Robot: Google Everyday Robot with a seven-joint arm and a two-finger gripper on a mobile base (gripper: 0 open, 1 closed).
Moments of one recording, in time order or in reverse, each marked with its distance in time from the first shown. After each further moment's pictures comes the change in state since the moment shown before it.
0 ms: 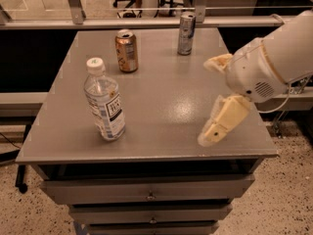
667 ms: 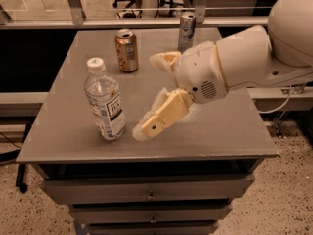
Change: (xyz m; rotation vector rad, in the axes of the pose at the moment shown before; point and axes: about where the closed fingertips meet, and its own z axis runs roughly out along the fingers) arm -0.113 0.031 0.045 -0.128 -0.416 0.032
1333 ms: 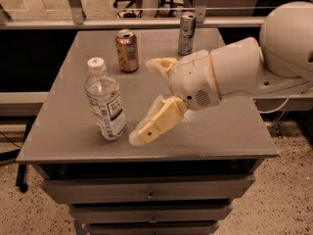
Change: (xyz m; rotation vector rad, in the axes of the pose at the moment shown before) arm 0.006 0.001 0.013 0.003 -0.028 -0.022
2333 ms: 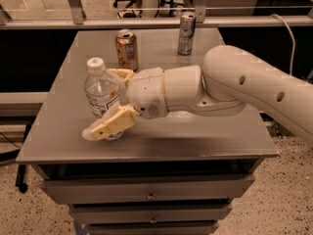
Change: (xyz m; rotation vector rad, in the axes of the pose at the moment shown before) arm -0.018 -0.007 0.092 -0.040 -0.231 -0.065
